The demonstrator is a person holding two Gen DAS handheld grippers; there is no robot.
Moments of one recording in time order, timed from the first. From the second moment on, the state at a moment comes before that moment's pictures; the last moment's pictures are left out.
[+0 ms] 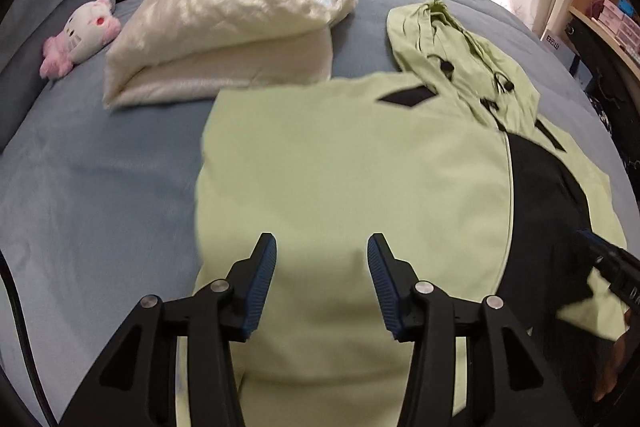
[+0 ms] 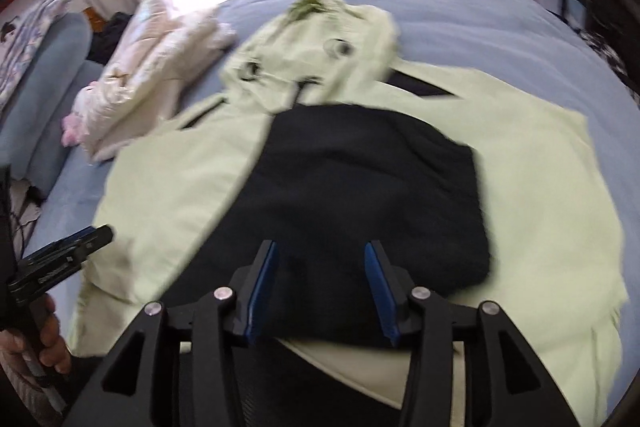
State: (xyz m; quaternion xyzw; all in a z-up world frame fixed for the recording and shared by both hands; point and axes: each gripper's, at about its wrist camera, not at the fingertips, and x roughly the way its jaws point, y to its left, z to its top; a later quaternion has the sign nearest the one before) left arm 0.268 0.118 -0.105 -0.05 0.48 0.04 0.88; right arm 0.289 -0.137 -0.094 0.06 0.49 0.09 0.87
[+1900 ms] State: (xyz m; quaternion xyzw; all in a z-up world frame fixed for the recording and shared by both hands) left arm 0.198 0.164 -0.034 -0.03 0.40 0.10 0.91; right arm 0.239 -0.198 -0.035 0.11 0.44 0.00 0.89
